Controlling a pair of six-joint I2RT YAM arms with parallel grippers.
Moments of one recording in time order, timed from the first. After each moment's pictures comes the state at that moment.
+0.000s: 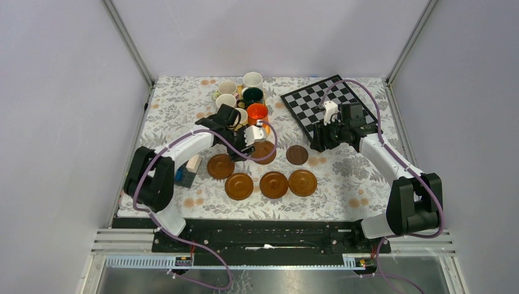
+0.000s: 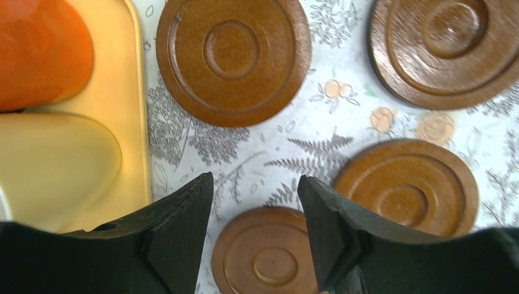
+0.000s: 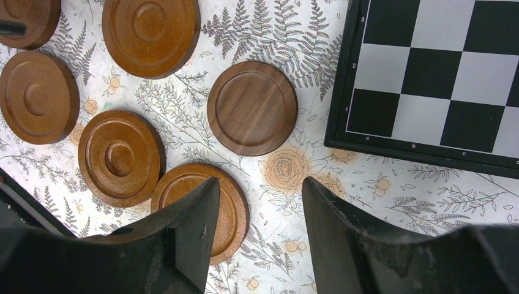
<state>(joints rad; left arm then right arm) -0.46 1.64 1.15 -0.60 0.45 0.84 0.18 1.43 0.99 -0.45 -0.46 -0.16</state>
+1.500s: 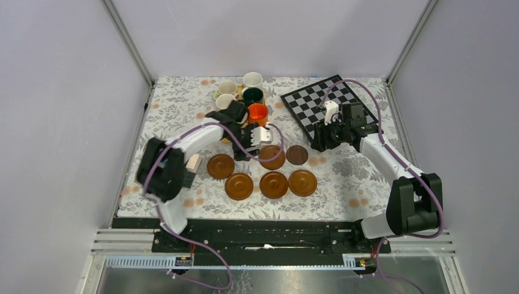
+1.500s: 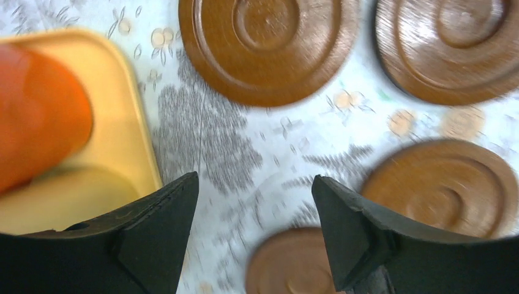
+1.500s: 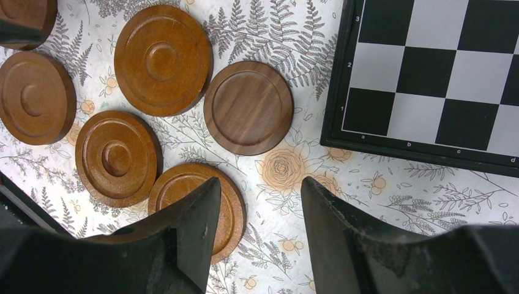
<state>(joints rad) -0.51 1.87 1.36 -0.68 0.44 0.99 0.17 1.43 0.99 -0.45 -0.46 -0.16</state>
